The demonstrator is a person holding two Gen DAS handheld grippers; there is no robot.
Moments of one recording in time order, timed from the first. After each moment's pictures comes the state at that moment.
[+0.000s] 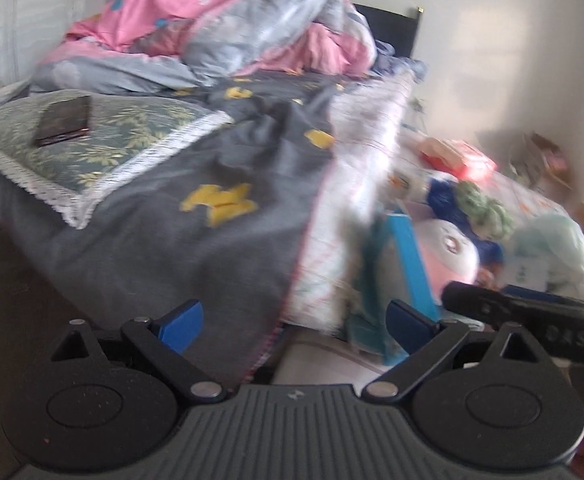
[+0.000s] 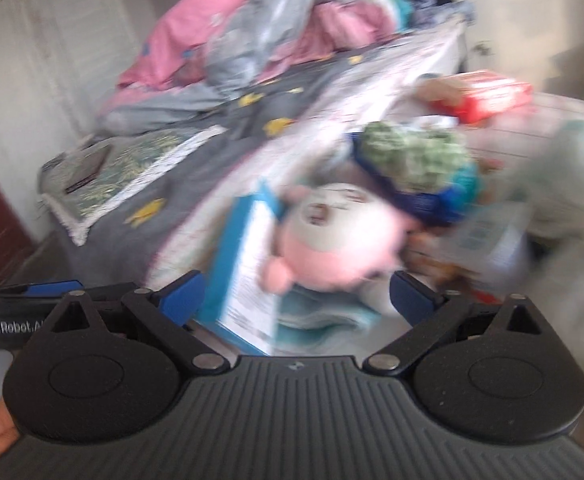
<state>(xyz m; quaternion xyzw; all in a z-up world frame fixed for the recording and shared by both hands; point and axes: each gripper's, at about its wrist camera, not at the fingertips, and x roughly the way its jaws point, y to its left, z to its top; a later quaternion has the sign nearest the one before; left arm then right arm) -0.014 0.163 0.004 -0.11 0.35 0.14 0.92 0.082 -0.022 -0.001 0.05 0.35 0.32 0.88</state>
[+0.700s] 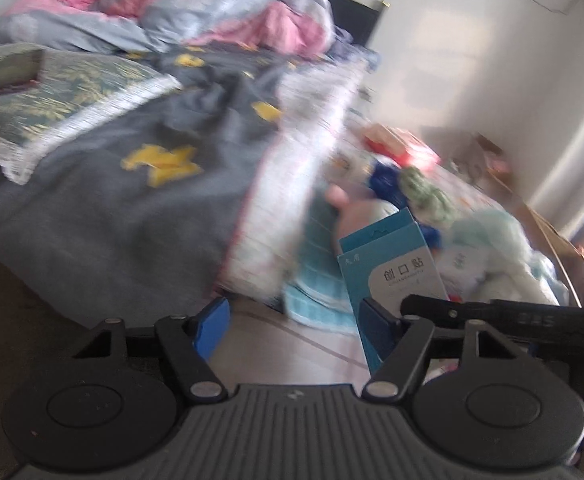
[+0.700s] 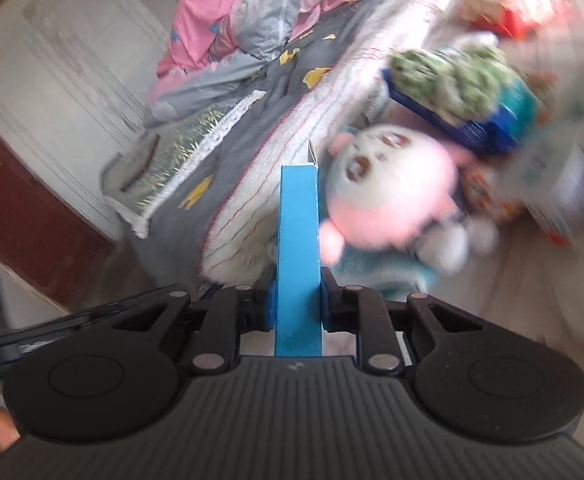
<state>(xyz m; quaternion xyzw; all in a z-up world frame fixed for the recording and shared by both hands) -0.015 0.162 -0.009 -0.18 0.37 0.02 0.91 0.086 -0.079 -0.025 0.20 0.44 0.37 0.79</state>
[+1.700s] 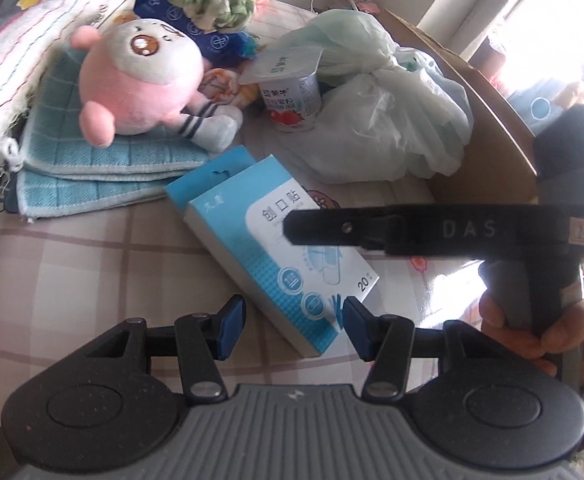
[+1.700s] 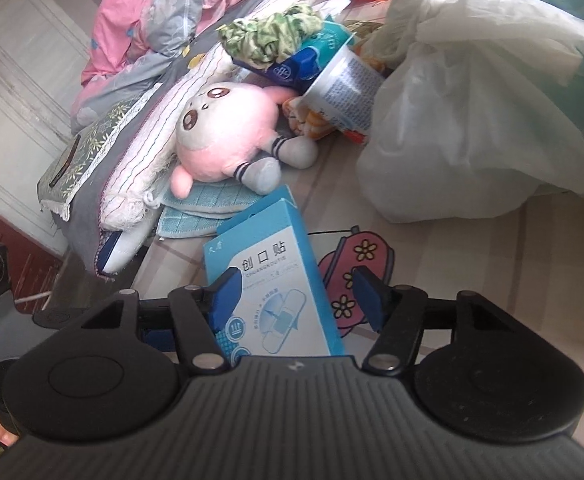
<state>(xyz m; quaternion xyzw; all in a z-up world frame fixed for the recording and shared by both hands) 0.022 0.040 -0.070 -0.09 0.50 -0.21 0.84 0.065 -0.143 -0.065 0.14 0.48 0.27 0.83</state>
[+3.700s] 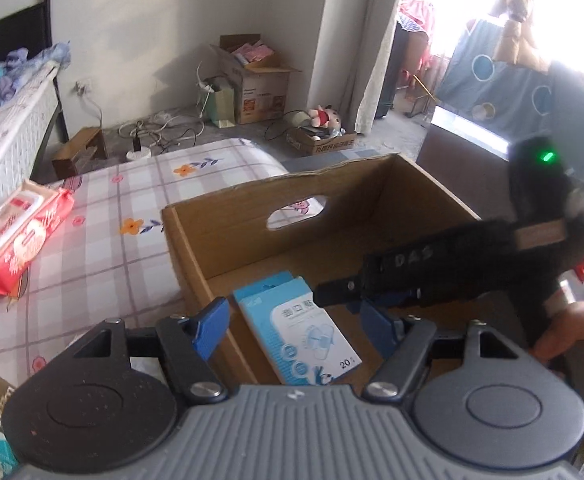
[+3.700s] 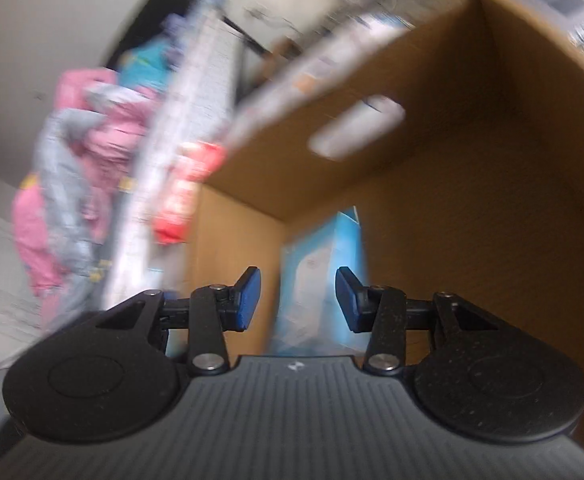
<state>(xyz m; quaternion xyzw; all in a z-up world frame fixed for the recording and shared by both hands) 0.280 -0.239 0.026 0.06 0.40 -0.29 0.87 0.287 -0.476 -0.050 0.34 0.48 0.07 0.81</state>
